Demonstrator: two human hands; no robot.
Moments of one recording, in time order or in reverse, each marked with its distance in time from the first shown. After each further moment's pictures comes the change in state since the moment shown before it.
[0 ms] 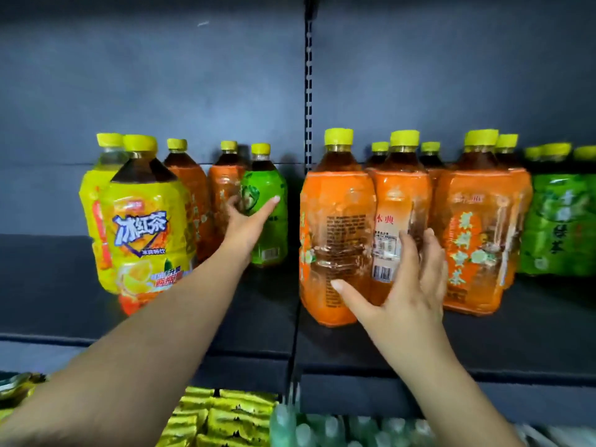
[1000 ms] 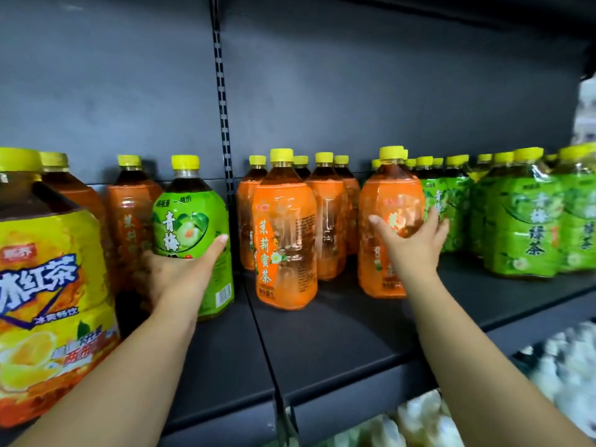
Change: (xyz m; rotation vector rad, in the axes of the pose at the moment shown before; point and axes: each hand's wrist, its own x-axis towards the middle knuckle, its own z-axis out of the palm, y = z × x) left_hand -0.003 -0.018 0.000 0.156 0.115 -0.027; right_hand 0.076 0.042 -0.031 0.159 0.554 0.493
